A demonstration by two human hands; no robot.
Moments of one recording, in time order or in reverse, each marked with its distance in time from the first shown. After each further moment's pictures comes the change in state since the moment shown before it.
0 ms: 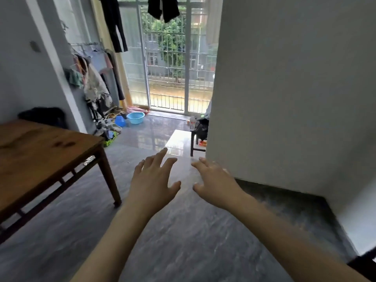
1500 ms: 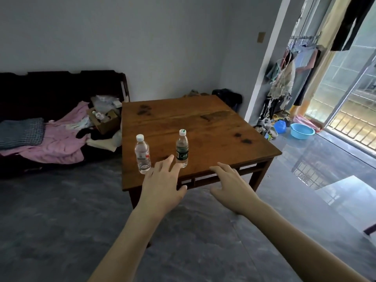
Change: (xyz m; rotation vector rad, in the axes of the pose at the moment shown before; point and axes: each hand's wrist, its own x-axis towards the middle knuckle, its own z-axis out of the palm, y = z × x) left_hand -0.131 -0.449 -0.050 0.073 0.056 -0.963; right_hand 0.228 -0.460 0.190 0.092 -0.412 -0.781
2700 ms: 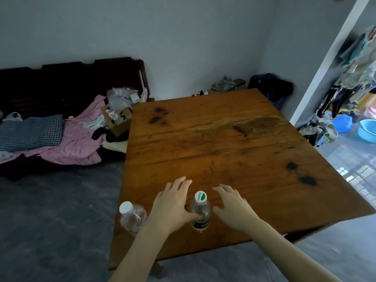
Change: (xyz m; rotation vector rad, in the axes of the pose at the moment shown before) left_hand 0.336 -0.082 0.082 -0.077 -0.238 -0.165; right_hand 0.379 0.060 0.043 0.081 -0.292 -0.051
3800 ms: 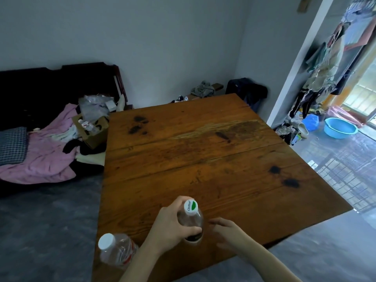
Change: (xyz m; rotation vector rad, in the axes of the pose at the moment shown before) left_hand 0.035 -0.010 0.023 -0.668 -0.058 0.148; right_hand 0.019 0.042 0.041 1.051 -0.191 0.497
